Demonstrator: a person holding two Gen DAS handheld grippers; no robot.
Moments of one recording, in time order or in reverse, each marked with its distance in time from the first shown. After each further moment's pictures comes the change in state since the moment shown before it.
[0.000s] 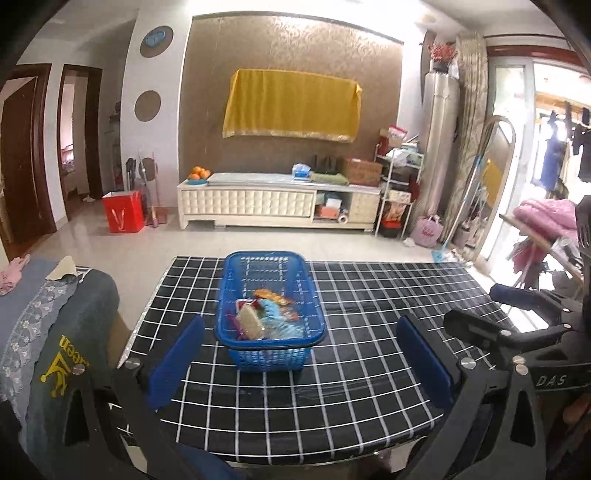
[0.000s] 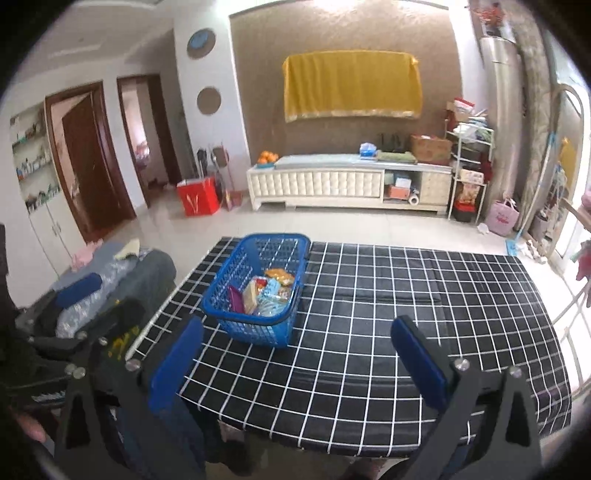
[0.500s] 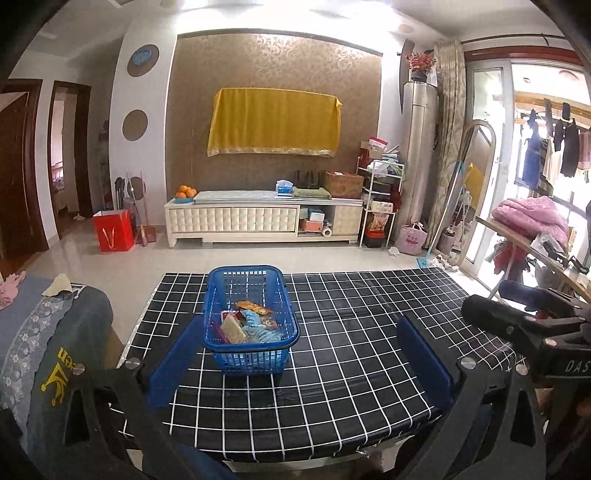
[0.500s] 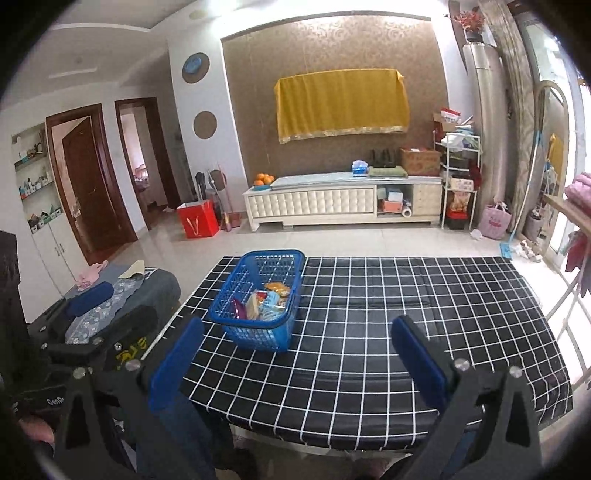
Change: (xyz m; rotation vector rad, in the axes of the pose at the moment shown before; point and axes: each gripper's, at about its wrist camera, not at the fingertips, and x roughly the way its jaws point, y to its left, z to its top) left arm -0.037 -0.032 -0.004 0.045 -0.054 -0.038; right arm -0.032 -0.007 -0.013 0.024 -0.057 0.006
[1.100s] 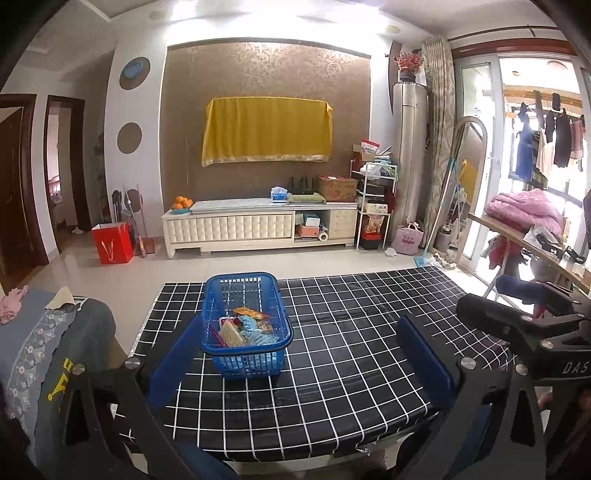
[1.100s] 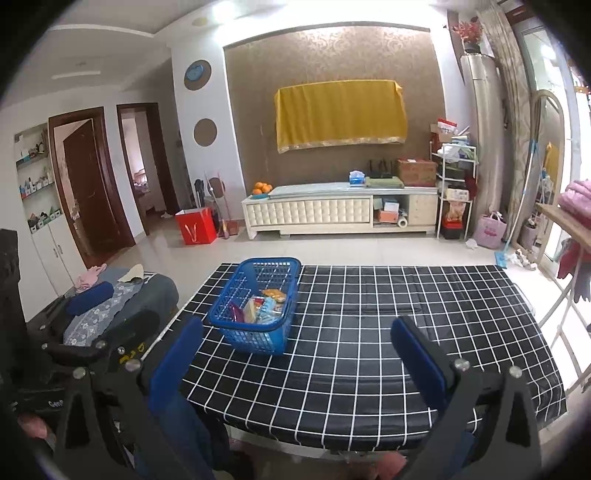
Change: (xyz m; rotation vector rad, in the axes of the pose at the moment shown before) left arm -0.016 -0.015 -0.001 0.038 -0.019 -0.005; right arm -0.025 0.006 -0.004 -0.018 -0.037 -0.007
